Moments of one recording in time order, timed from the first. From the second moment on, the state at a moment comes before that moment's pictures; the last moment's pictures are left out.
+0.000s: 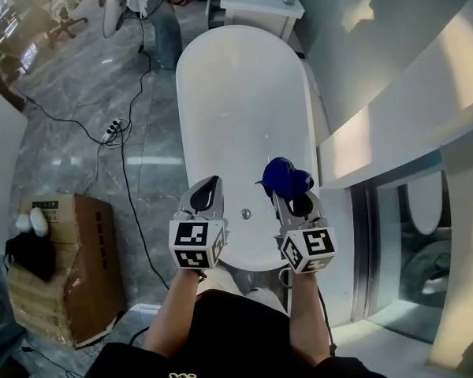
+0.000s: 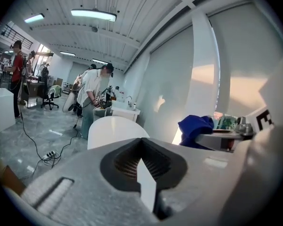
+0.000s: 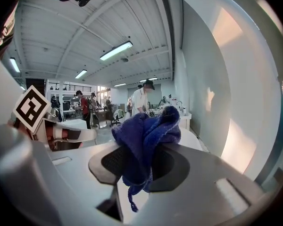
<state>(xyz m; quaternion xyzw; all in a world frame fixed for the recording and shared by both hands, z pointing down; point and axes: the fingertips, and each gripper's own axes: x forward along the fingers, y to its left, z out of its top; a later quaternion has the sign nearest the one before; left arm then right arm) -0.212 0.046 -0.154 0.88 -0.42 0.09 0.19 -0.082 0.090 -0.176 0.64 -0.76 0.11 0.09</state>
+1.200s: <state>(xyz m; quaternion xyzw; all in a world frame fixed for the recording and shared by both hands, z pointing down) -0.121 0.060 -0.035 0.78 -0.53 0.21 0.25 0.051 0.049 -0.041 0.53 -0.81 0.23 0.11</state>
